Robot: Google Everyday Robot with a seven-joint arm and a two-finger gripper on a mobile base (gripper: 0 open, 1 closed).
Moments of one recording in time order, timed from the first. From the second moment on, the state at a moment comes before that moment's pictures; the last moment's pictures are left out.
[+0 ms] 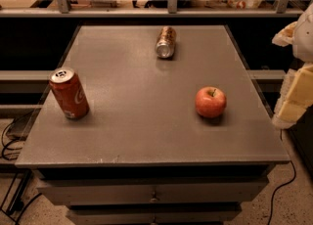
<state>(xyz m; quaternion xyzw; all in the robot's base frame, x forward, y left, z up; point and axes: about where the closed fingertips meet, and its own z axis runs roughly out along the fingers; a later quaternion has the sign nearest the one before) 0.438 -0.217 0.976 -0.60 0.78 -0.03 0.16</state>
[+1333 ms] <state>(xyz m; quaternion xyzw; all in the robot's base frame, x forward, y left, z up) 0.460 -0.196 0.939 -0.61 0.77 0.03 0.21</state>
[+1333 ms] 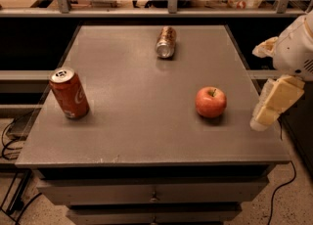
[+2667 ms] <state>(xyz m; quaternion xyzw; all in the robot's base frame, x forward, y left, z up) 0.508 -0.137 0.858 -0.61 0.76 0.10 0.22</state>
